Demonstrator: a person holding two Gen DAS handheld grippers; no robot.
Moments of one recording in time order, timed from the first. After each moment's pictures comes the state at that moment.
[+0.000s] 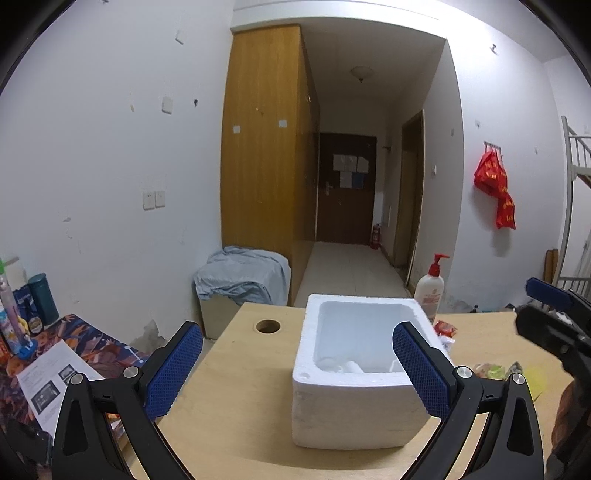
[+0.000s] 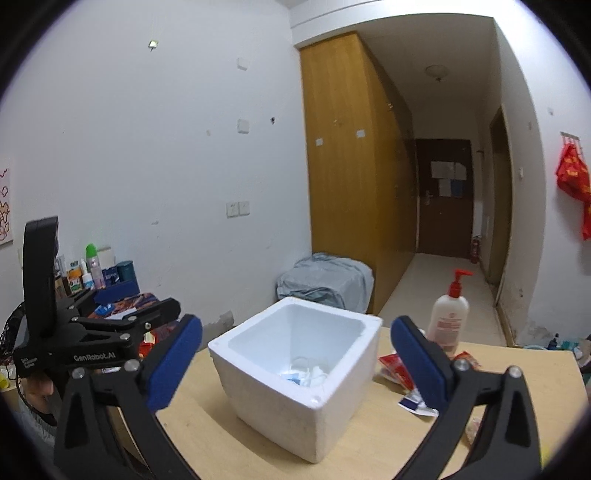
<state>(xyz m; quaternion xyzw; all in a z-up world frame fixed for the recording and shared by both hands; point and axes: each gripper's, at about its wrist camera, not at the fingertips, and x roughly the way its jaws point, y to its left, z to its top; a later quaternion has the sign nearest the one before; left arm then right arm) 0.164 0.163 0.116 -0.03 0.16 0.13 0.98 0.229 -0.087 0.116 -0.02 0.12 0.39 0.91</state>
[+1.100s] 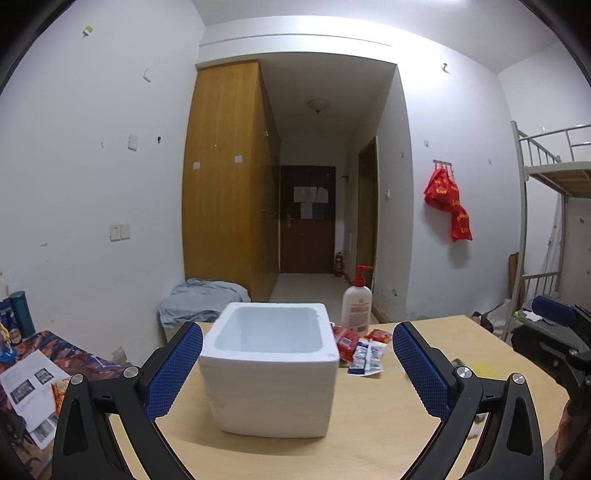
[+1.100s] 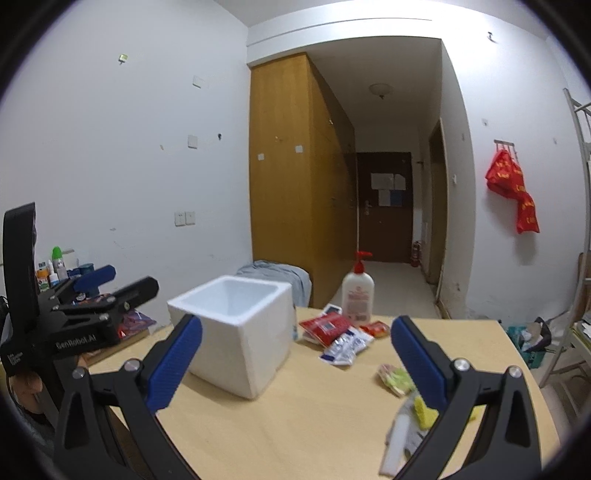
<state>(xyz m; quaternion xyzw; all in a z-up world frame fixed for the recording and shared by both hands) 0.105 0.056 0.107 -0.01 0.08 0.07 0.99 0.160 -0.193 0.082 -0.01 0.09 0.28 0.96</state>
